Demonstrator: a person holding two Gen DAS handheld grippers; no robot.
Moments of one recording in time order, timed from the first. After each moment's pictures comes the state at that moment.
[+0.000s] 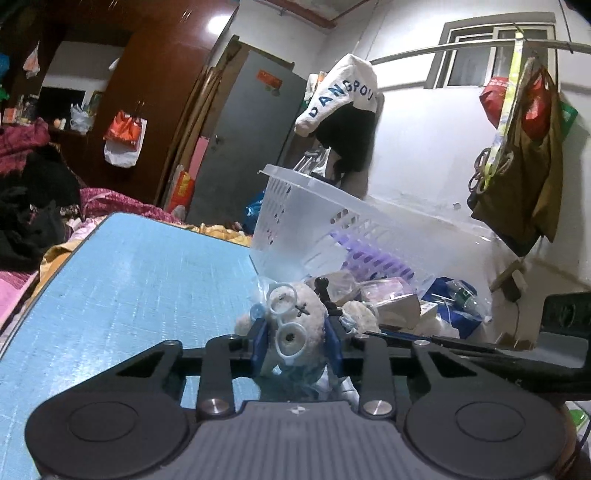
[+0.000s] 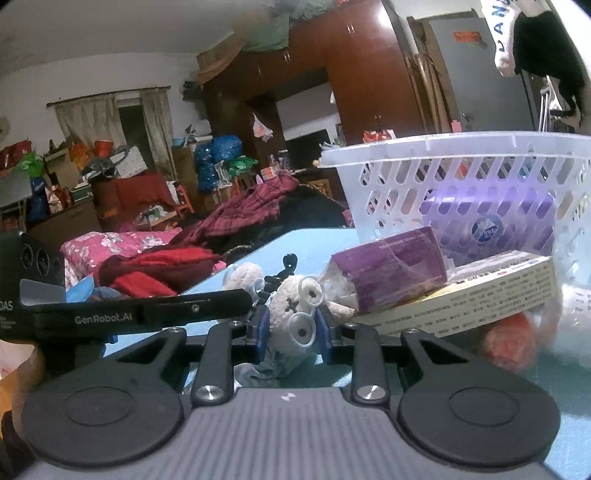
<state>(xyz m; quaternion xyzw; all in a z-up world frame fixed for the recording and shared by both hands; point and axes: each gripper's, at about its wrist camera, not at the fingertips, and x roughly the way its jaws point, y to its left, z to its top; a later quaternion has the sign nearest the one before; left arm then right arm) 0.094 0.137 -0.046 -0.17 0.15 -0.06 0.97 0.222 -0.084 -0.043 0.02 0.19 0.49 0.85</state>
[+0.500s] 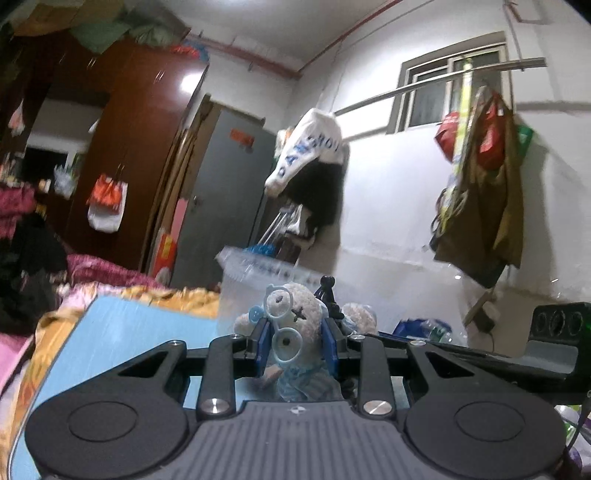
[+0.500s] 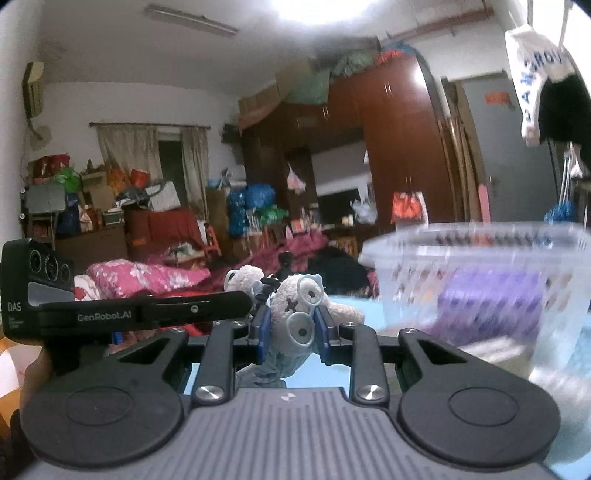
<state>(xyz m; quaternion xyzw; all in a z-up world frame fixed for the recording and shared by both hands) 0.050 0.106 0.015 -0.14 0.04 -0.07 0.99 0.191 -0.116 0.010 0.03 0.08 0.52 0.85</state>
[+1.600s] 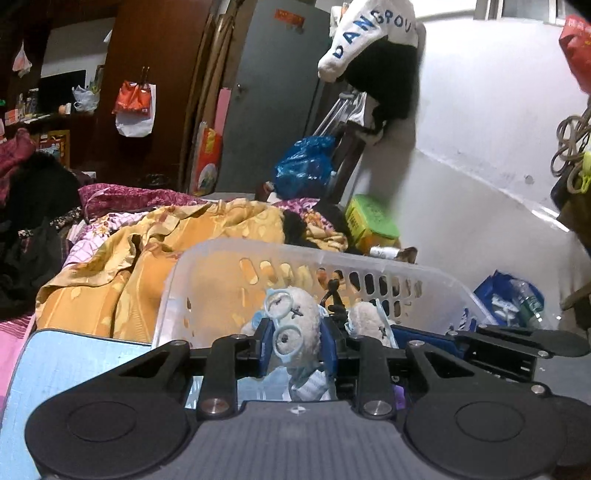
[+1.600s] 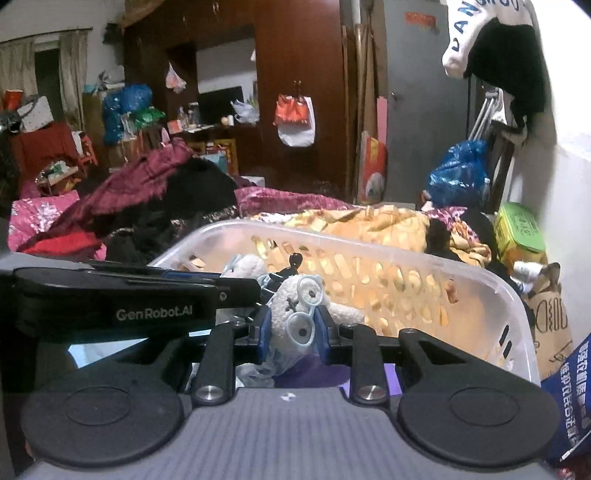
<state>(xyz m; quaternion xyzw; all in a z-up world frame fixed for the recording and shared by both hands) 0.329 0.100 0.058 -0.12 0.28 0.02 0.95 0.400 -0.044 0.056 -0.09 0.26 0.34 0.90</state>
